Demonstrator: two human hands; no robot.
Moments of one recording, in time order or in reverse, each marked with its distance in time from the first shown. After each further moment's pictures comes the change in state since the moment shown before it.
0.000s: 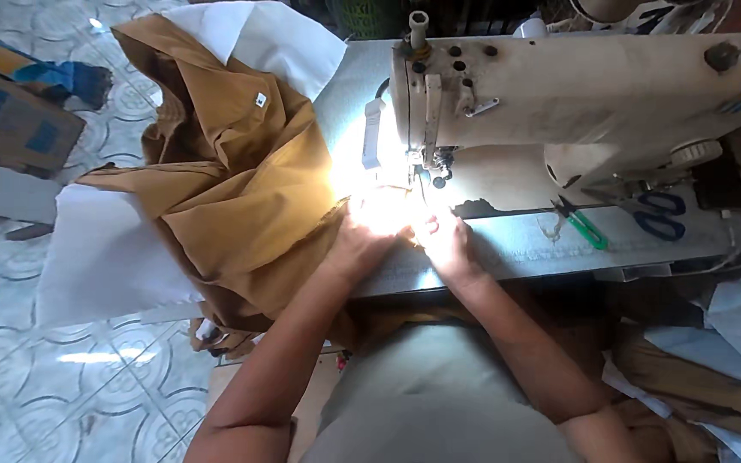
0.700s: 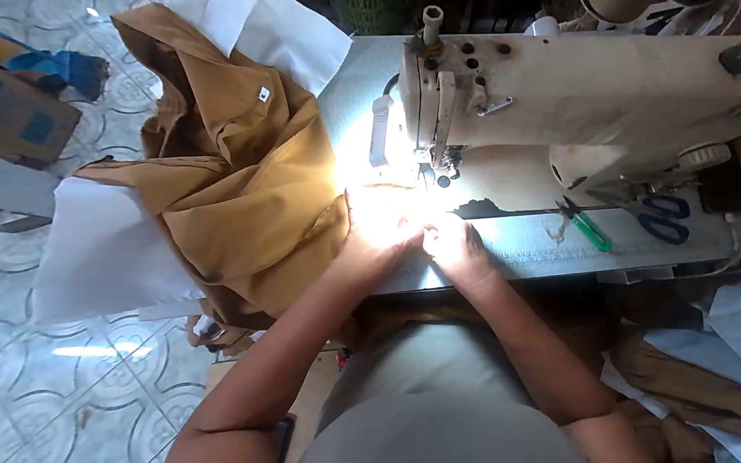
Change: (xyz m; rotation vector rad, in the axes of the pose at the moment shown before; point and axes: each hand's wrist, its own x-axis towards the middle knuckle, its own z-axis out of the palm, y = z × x) left_hand 0.004 0.023 -0.018 0.036 -0.292 -0.124; right_hand 0.001 -0.005 -0.010 -0.219 -0.158 -0.086
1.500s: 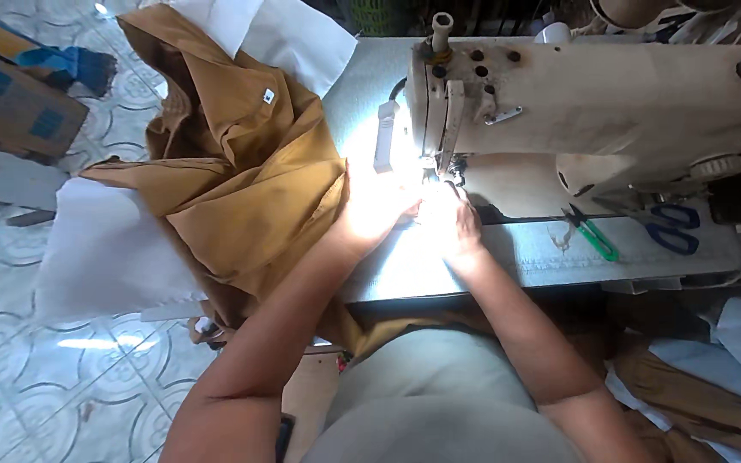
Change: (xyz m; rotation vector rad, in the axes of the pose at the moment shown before) left_hand 0.043 -0.045 0.014 -0.004 0.197 0.027; right_hand 0.039 0.016 0.019 -0.032 0.167 -0.122
